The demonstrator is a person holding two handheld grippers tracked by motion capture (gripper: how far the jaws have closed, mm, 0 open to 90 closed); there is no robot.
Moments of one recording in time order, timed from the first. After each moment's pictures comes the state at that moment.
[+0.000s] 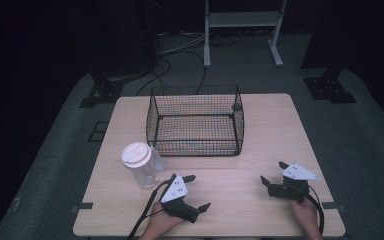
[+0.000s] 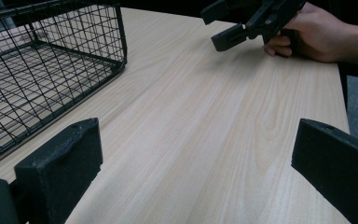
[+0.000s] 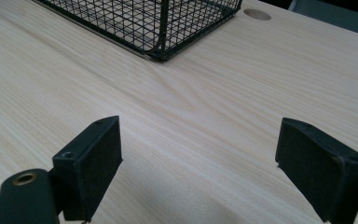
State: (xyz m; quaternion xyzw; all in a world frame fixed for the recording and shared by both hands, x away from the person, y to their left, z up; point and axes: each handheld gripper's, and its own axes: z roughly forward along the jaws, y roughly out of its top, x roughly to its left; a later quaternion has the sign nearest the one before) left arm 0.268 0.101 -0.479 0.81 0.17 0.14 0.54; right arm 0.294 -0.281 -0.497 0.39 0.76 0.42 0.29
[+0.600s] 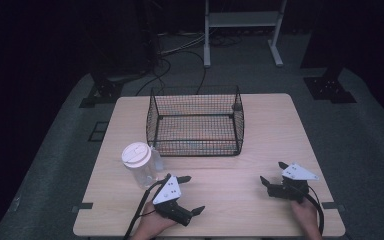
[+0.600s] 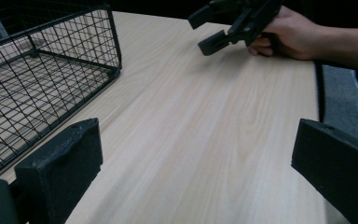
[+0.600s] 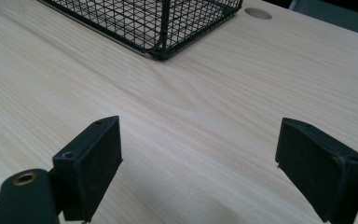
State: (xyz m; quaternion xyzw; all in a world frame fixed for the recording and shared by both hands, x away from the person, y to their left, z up) left arm 0.256 0.123 -0.453 0.83 0.15 0.12 0.53; right arm 0.294 -0.280 -0.497 0.39 0.77 0.42 0.29
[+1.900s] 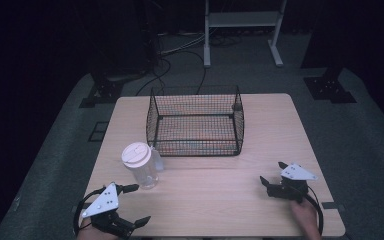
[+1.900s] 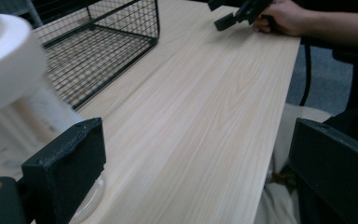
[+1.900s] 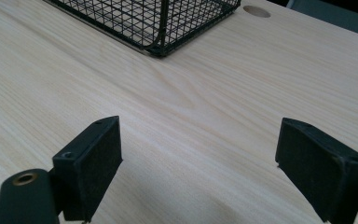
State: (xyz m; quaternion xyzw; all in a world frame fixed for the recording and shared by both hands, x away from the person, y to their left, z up) left arm 0.213 0.253 -0.405 0.84 0.19 0.14 0.49; right arm 0.294 -0.278 -0.497 0.39 0.77 0.41 0.30
